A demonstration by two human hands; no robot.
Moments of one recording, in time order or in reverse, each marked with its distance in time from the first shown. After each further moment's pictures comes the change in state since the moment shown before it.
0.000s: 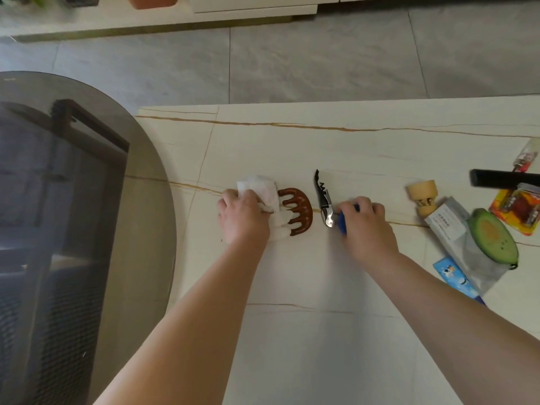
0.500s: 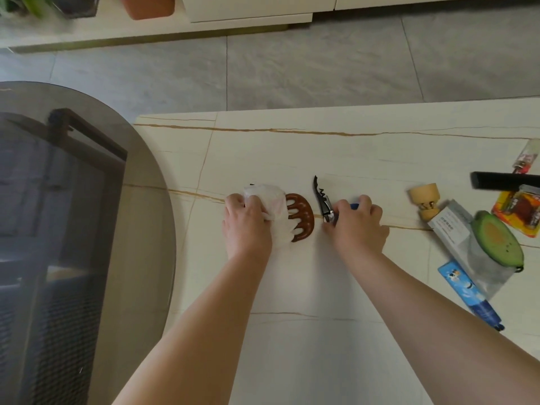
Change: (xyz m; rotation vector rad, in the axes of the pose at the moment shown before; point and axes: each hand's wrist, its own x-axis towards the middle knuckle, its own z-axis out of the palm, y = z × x) left_hand -0.009 -0.004 0.002 -0.076 0.065 0.131; right_hand 0.014 -0.031 0.005 0.105 0.064 0.254
